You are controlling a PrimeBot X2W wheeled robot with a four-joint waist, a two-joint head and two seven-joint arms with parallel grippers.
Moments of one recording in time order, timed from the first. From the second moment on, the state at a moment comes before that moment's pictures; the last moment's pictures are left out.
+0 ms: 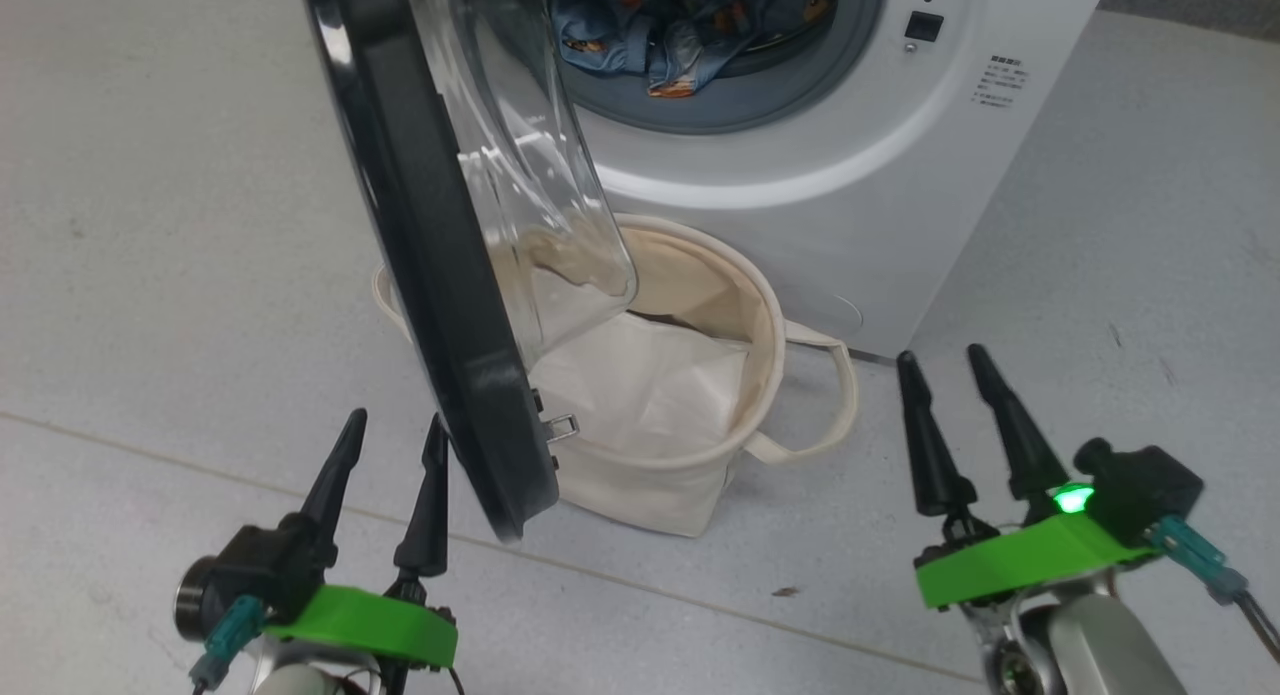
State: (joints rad) left arm -0.17 0.05 -0.09 0.24 -0.19 -0.10 -0.25; right arm -0.18 -0.07 0.17 0.16 0.39 0.13 -0.25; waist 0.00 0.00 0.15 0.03
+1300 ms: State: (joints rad) left arm -0.18 0.04 0.03 0.08 -0.21 -0.11 -0.25; right arm -0.09 -0.05 0.05 0.11 0.36 0.13 -0.25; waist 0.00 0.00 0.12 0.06
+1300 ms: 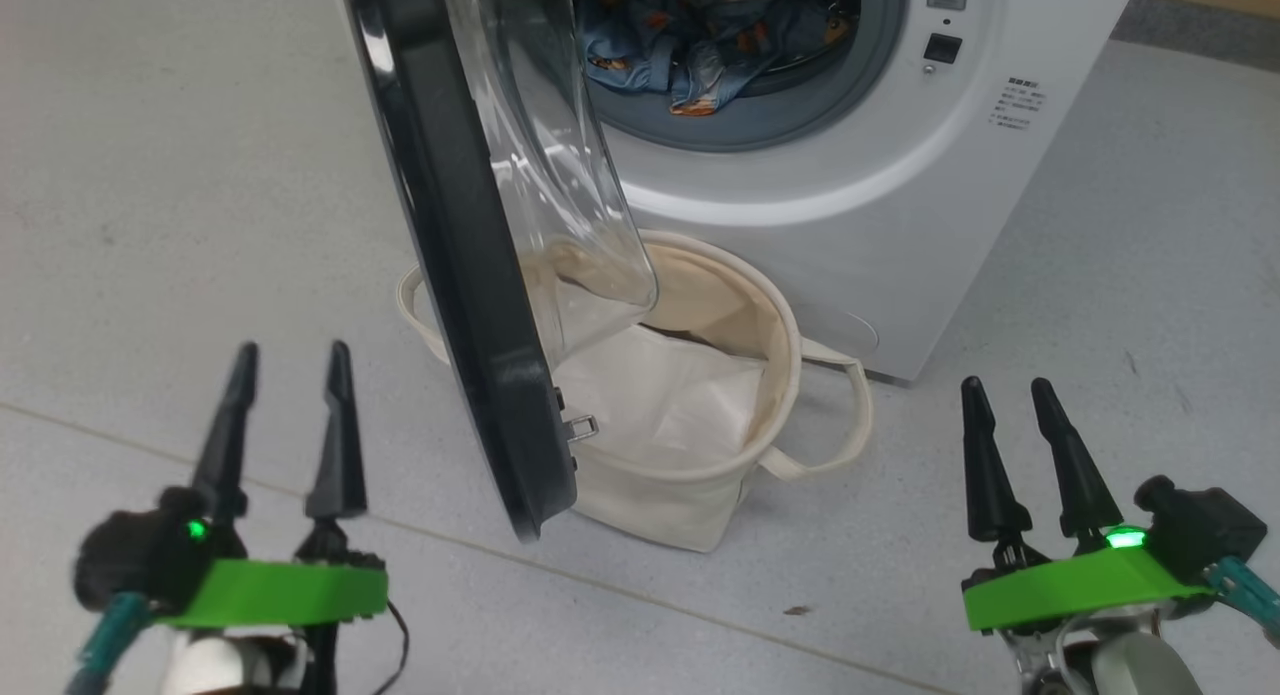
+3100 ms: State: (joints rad) left arm -0.18 0.06 -0.47 -0.07 -0.13 -0.10 -0.18; right arm -0.12 -0.05 0.07 0.13 0.52 0.13 -0.25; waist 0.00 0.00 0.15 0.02
